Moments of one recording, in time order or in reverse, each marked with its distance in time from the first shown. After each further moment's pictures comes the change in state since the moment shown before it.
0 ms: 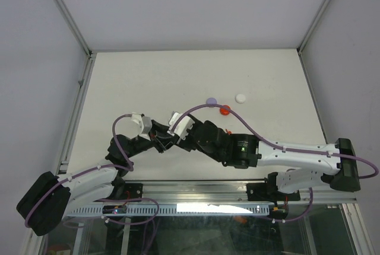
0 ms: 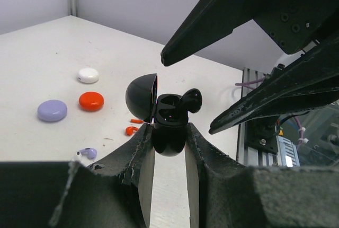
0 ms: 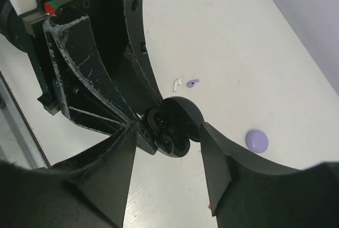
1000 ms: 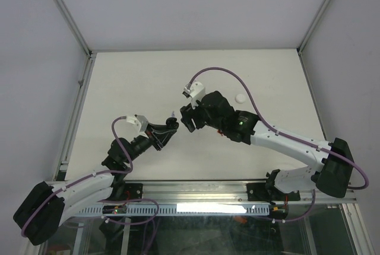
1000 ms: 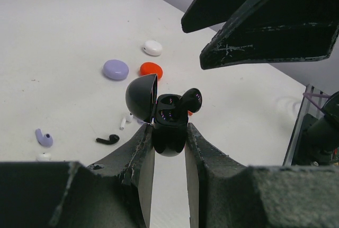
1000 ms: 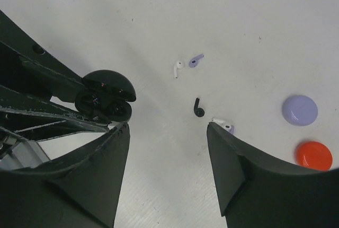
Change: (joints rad) left arm 0.000 -0.140 -0.068 -0.208 -0.317 0.001; right arm -0.381 0.073 0.021 -0.034 -0.353 0.312
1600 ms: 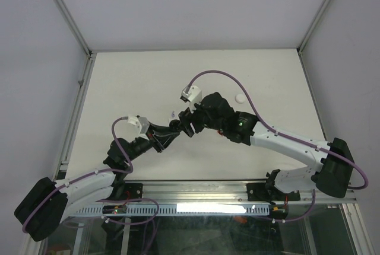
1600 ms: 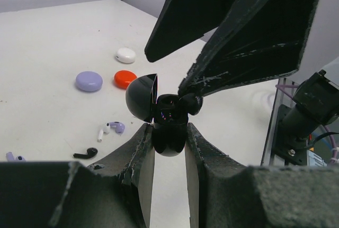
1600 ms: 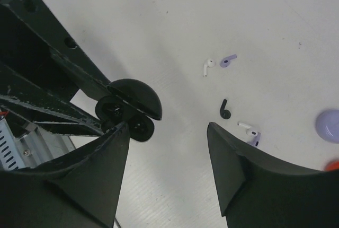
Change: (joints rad) left arm 0.000 0.063 0.000 0.126 0.116 -0.005; right arm 0.000 0.005 -0.027 0.029 -0.149 -0.019
